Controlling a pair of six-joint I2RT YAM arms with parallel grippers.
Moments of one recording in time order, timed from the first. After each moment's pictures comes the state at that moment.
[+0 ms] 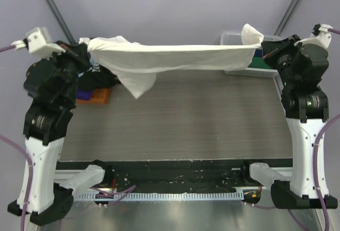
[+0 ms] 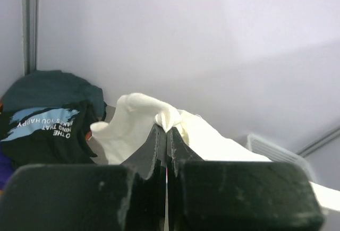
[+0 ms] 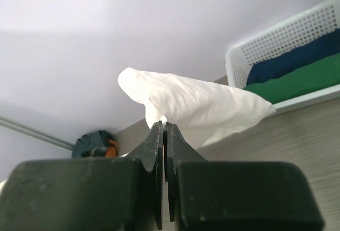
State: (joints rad) left arm -0.33 1.03 1.69 -0.55 -0.42 -0.38; right arm 0.00 1.08 1.60 -0.58 0.08 0.63
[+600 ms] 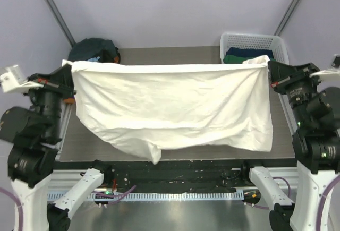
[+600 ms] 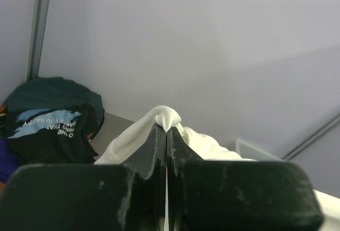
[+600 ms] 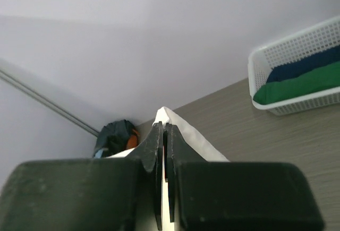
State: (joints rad) left arm -0.33 0.71 1.53 -0.56 -0.41 -0.39; right arm 0.00 0.76 1.53 -0.65 -0.02 0.64
